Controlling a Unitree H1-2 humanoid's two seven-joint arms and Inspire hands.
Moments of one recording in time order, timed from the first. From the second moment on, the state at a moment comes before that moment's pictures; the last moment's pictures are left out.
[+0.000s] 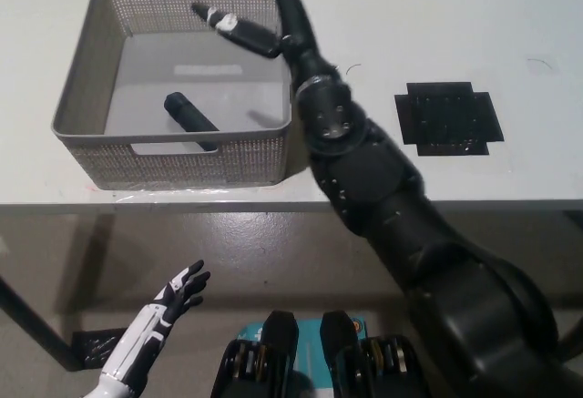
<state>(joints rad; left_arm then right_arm) 0.06 0.23 -0.06 -0.04 -0.01 -0.14 -0.22 -1.16 0.14 0.11 1.06 -0.09 -0.28 -0.27</state>
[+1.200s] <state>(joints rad) 0.13 0.17 -0.01 -0.02 -0.03 -0.18 -0.21 0.10 -0.11 0.09 0.12 0.10 -0.28 -0.05</state>
